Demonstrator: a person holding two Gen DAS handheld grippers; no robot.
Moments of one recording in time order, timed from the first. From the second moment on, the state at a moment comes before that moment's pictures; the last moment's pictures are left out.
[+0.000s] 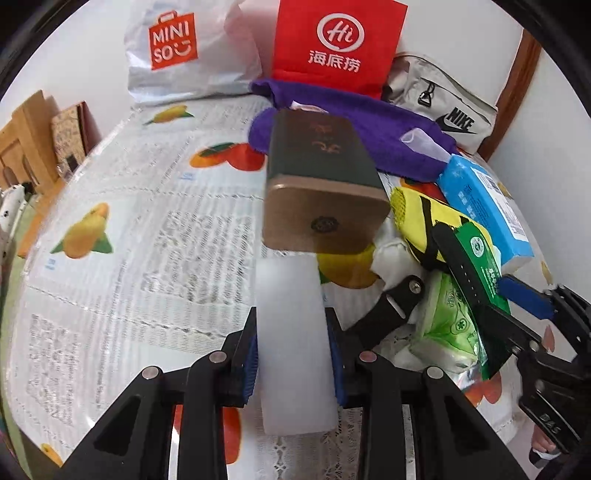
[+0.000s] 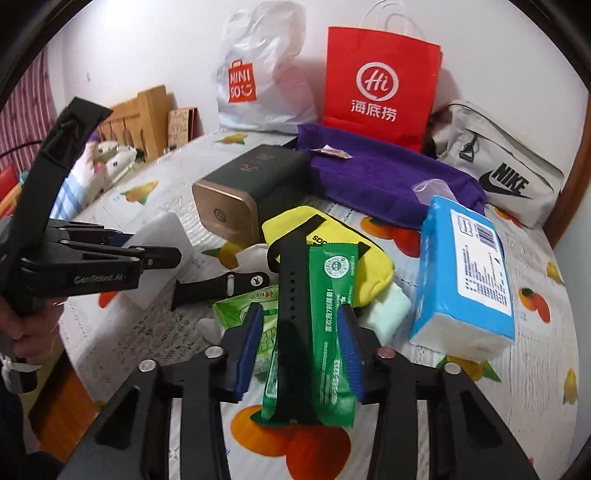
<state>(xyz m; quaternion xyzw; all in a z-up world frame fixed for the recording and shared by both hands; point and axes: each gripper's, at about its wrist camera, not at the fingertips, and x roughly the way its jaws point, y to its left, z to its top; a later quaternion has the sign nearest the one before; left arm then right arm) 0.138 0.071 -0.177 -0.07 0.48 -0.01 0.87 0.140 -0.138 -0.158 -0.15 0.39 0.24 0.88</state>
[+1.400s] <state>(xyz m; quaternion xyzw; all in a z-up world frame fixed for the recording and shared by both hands) 0.130 0.066 -0.187 -0.08 0.49 -0.01 0.87 0.117 -0.208 -0.192 -0.07 0.45 0.22 0.86</state>
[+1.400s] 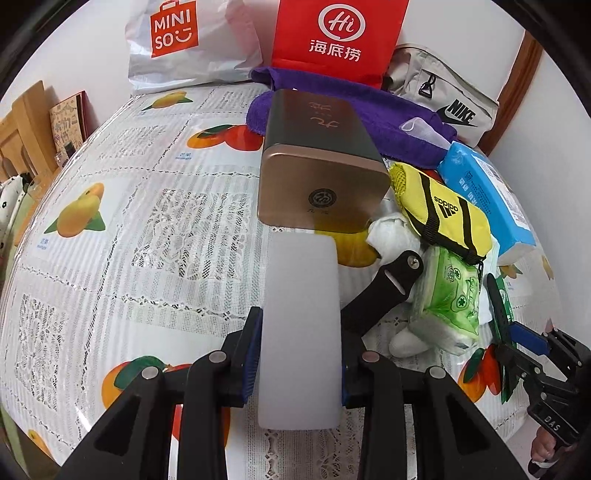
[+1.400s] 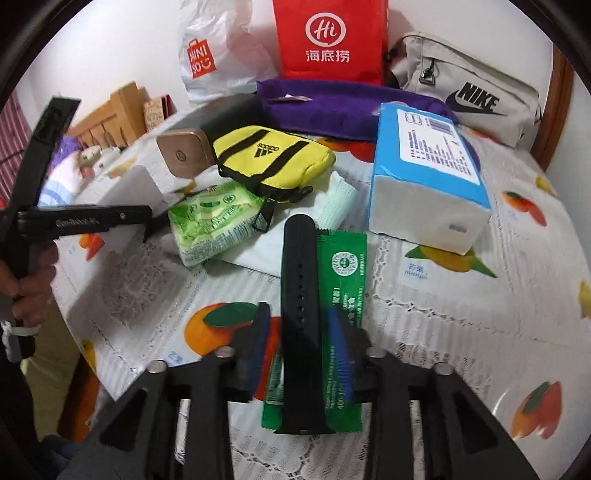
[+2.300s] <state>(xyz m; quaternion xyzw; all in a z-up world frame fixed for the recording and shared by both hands) 0.128 0.065 -0.188 -0.08 0.49 -0.01 0.87 0.124 -0.243 -0.174 -0.02 0.43 0.18 0.88</state>
